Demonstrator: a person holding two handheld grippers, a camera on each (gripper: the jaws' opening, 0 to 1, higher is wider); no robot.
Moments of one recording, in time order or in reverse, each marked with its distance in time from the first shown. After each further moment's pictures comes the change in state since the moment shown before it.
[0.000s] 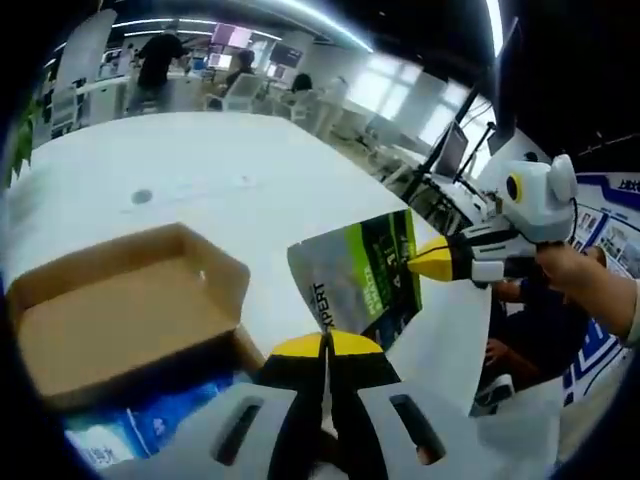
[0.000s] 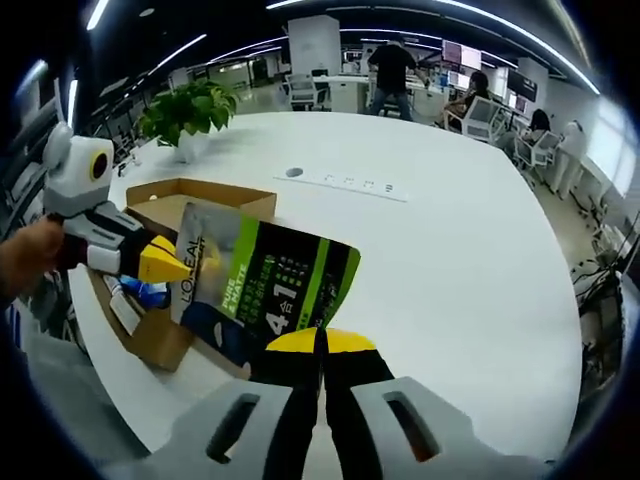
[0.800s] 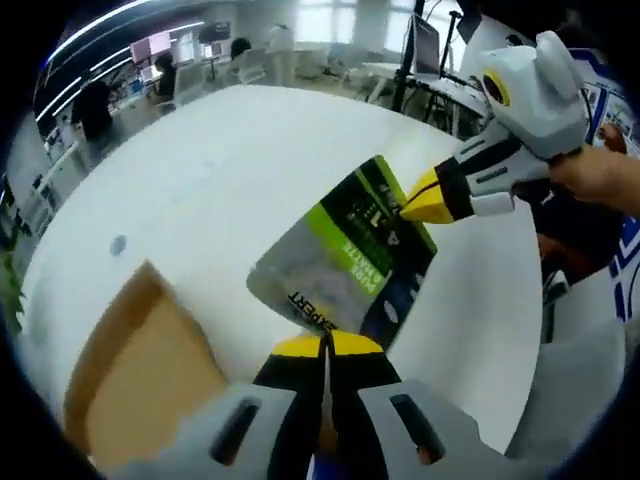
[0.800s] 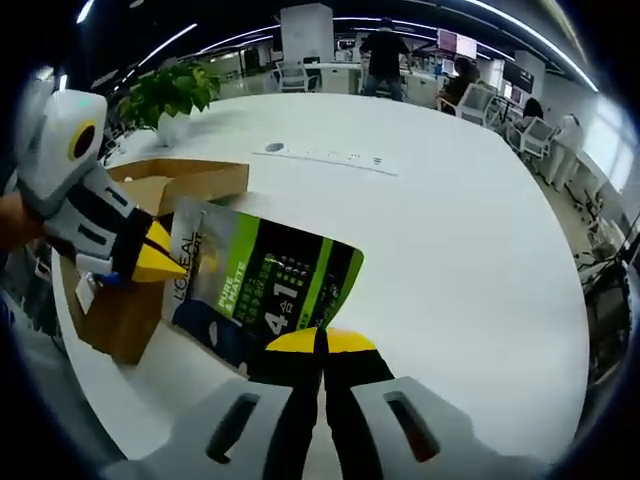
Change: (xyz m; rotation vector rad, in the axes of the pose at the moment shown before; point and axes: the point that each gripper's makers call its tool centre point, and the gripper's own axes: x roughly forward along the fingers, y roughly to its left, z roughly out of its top) left arm 0.049 0.016 -0.019 0.392 0.304 0.117; right arm 0.042 -0.022 -0.024 -0.002 0.051 -0.033
